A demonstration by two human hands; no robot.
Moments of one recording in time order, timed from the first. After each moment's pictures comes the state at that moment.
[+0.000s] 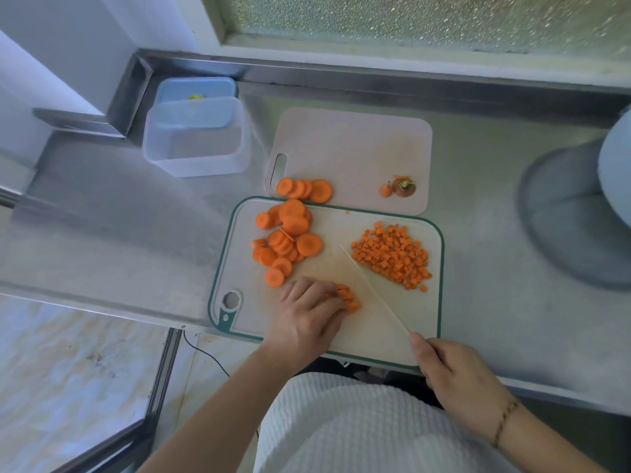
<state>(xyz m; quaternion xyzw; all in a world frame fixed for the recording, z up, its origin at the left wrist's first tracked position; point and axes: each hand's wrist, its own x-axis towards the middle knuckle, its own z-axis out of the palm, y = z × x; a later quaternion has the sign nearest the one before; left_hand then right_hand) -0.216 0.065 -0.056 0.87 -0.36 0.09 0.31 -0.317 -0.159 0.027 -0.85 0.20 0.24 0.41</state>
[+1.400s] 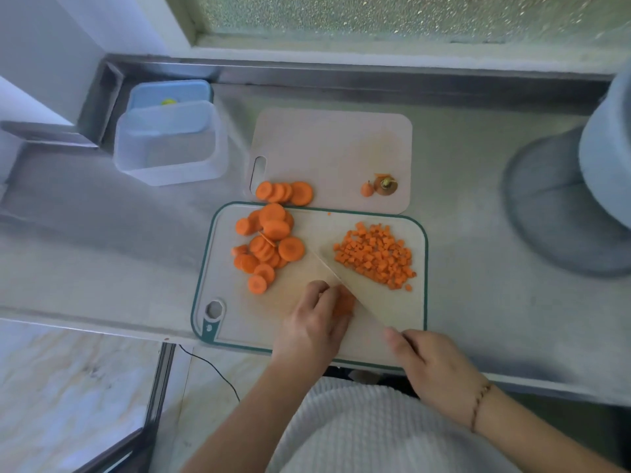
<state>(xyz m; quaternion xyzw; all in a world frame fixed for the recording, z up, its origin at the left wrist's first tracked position) -0.232 0.029 -0.046 0.91 -0.24 0.00 0.34 -0.303 -0.159 0.024 -0.87 0.15 0.24 0.40</state>
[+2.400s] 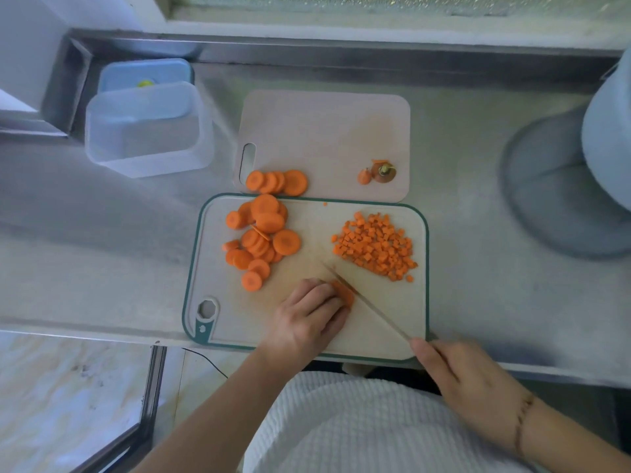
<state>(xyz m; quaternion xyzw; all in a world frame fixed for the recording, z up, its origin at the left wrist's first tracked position) -0.213 0.044 -0.064 0.83 -0.40 0.09 0.37 -0.324 -0.177 0.033 -0.87 0.15 0.25 0.39</state>
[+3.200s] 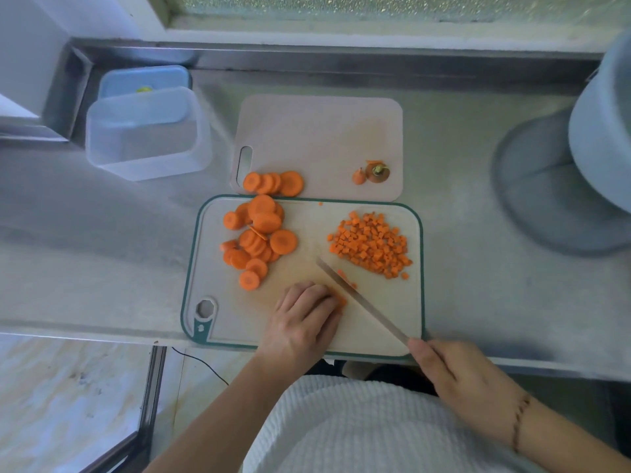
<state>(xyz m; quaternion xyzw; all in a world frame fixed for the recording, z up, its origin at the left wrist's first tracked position) -0.227 0.051 -0.065 0.85 -0.38 0.10 0.34 -0.327 -0.171 0.040 -0.86 0.16 0.26 0.41</state>
